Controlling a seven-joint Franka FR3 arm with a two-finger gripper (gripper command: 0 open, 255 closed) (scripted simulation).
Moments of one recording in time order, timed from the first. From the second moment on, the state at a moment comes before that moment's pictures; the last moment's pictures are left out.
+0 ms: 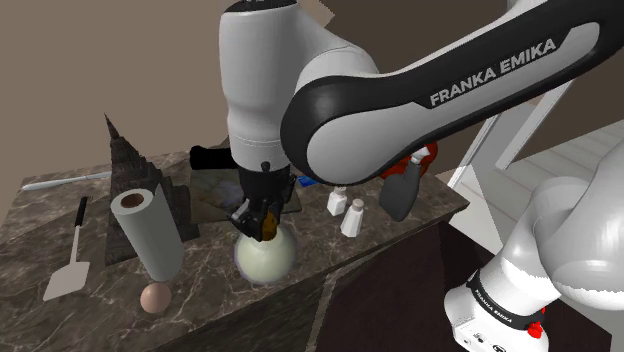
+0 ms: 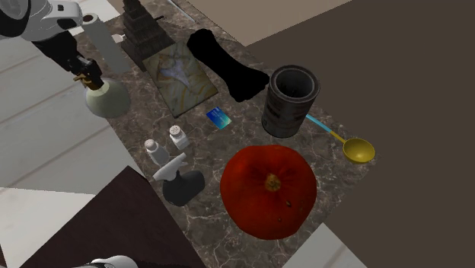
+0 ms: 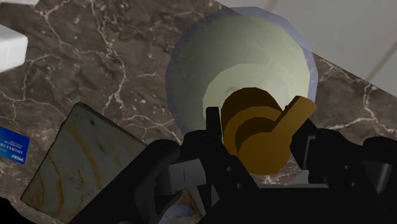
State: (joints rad) arm 0.36 -0.05 0.46 -2.18 -0.02 2.14 0.54
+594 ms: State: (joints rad) arm 0.36 -0.04 0.46 -2.20 -0.02 2.17 0.55
